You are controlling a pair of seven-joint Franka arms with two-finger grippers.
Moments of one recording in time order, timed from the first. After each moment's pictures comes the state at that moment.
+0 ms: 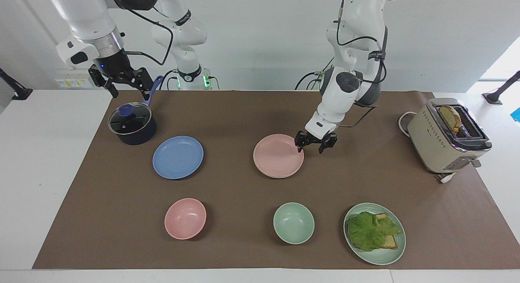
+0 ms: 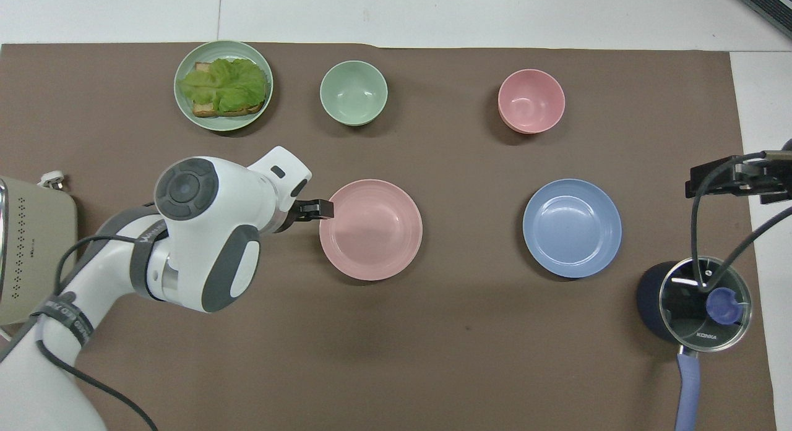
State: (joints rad) left arm -0.40 0.16 -0.02 -2.01 -0.15 2.27 -0.33; right arm -0.02 -0.01 0.01 -1.54 -0.02 1.53 0.09
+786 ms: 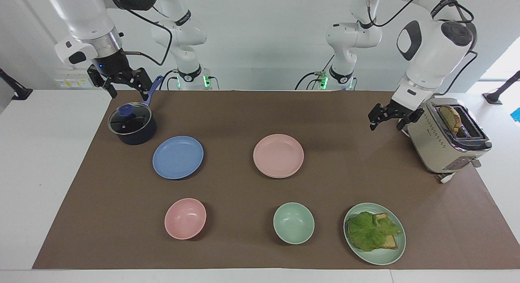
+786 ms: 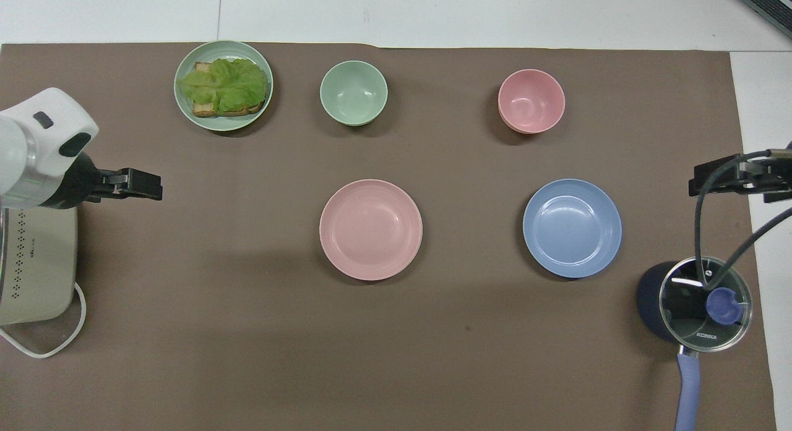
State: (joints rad) left arm -0.07 -0.03 0.00 -1.83 -0.07 1.83 -0.01; right arm -0.03 -0.01 0.01 -1.54 -0.02 1.54 0.09
